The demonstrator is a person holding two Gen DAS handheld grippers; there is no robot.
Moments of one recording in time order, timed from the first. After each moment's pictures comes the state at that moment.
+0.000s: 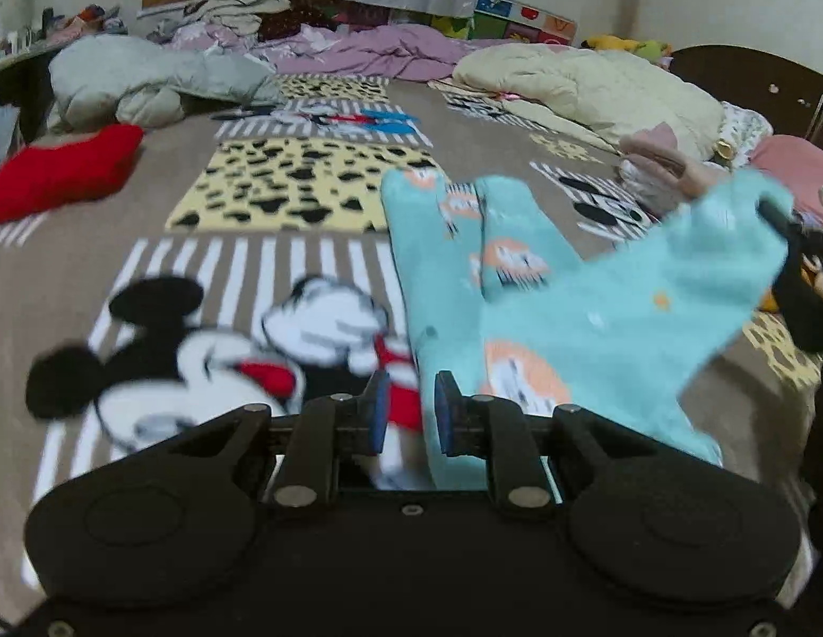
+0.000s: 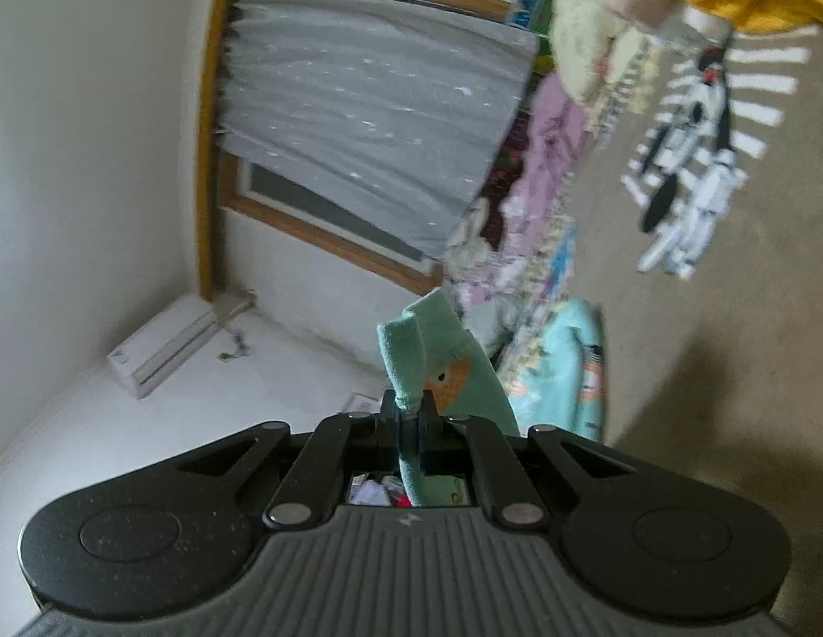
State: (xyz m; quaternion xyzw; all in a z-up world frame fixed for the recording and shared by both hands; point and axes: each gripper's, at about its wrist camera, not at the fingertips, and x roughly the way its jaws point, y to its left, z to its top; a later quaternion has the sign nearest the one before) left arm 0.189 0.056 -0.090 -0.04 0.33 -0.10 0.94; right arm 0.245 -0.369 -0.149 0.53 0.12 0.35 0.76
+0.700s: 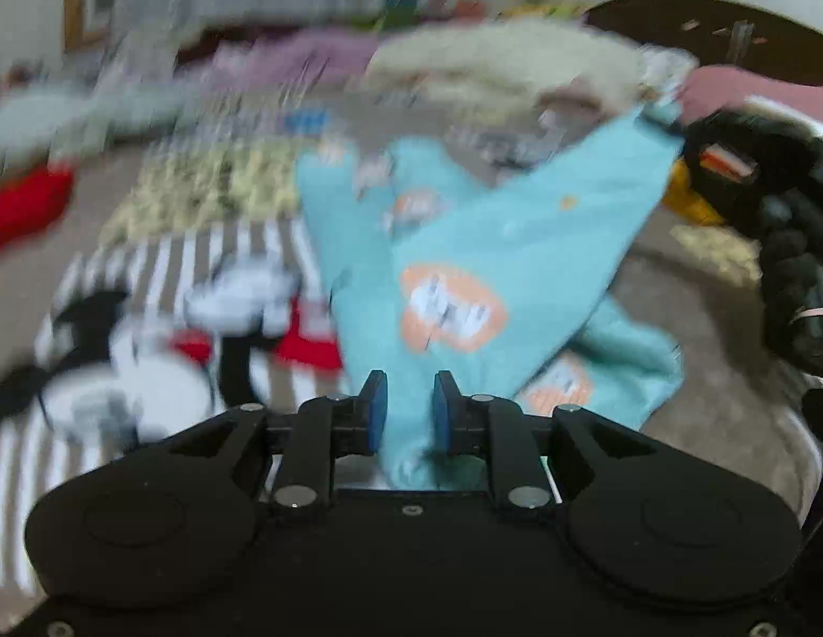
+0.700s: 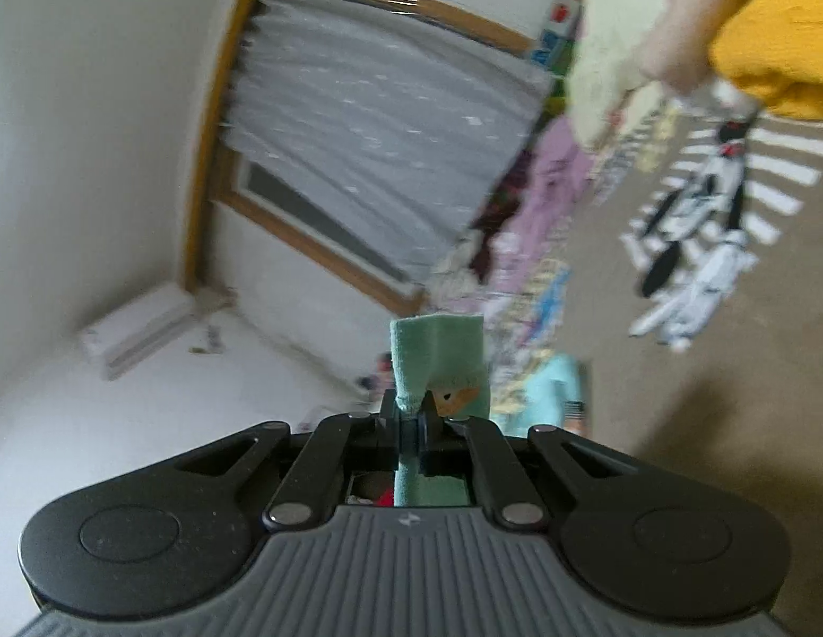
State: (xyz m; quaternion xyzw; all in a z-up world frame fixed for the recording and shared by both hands) left arm 0.164 0.025 -0.113 0.03 0.30 -0.19 0.94; right arm 0.255 -0.379 -0.140 0.48 0.12 0.29 0.82
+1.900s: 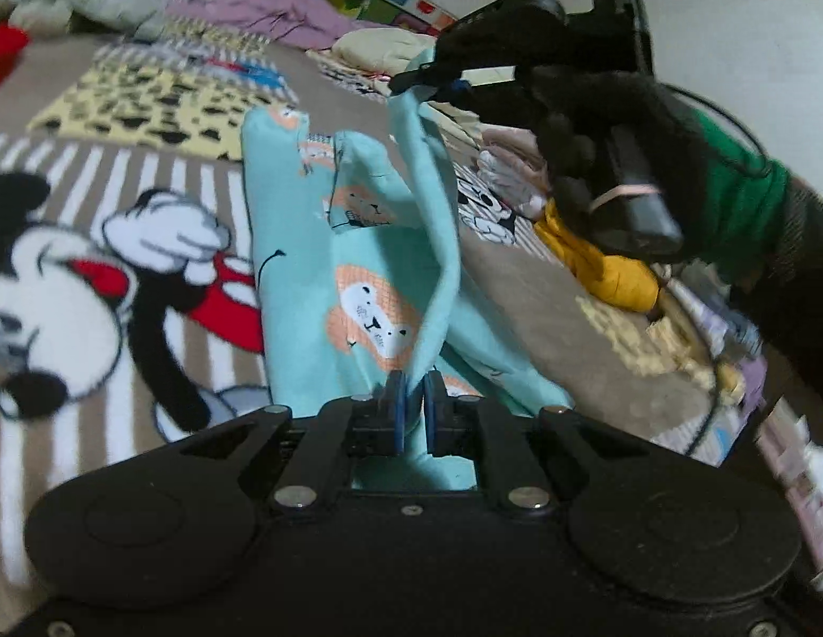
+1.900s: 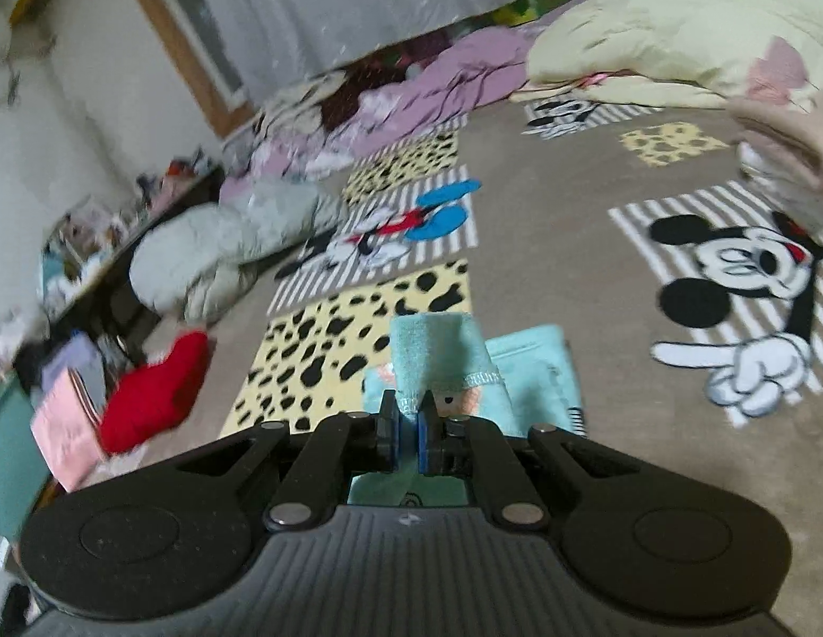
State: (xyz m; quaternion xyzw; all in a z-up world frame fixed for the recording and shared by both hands) left arm 0.183 0.059 -0.122 -0.18 0.34 -0.27 0.88; right arm 0.365 -0.162 -0.026 0.18 0.34 0.15 0.91
